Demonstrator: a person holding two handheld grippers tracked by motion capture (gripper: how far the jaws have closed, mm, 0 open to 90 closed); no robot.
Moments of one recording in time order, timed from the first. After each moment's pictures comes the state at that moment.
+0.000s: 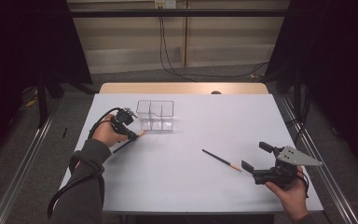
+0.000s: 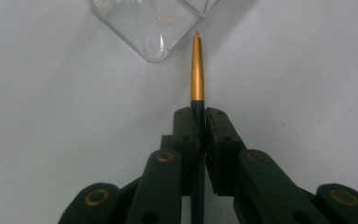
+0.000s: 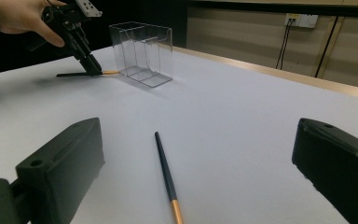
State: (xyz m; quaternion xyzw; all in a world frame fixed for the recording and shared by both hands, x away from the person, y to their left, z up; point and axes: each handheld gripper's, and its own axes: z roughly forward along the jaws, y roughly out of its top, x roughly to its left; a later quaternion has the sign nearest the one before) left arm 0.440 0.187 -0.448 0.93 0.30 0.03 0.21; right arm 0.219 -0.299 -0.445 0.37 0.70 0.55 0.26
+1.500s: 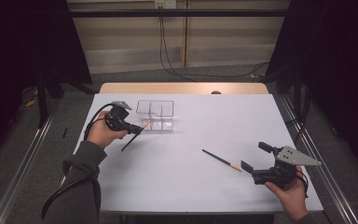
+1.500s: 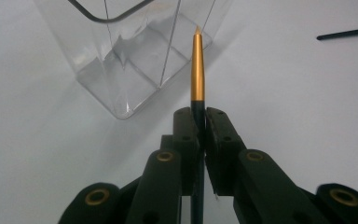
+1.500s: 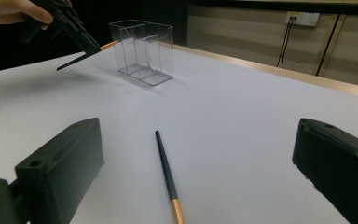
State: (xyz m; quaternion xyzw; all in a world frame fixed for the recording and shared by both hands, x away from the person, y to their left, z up) left arm 0.428 0.195 -0.420 0.88 0.31 0.00 0.36; right arm 0.220 -0.298 -0.446 0.37 0.70 0.55 0.26
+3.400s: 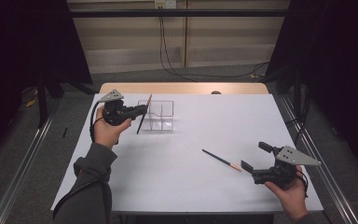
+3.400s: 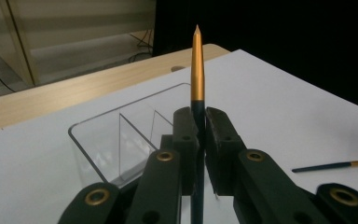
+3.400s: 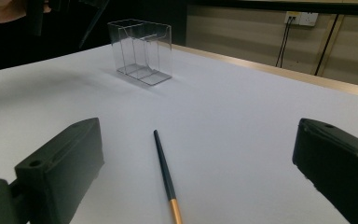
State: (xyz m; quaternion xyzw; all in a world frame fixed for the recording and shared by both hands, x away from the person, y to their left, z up) left arm 0.416 0.187 -0.393 0.76 0.33 0.11 0.55; right arm 0.221 -0.298 -0.446 0.37 0.70 0.55 0.26
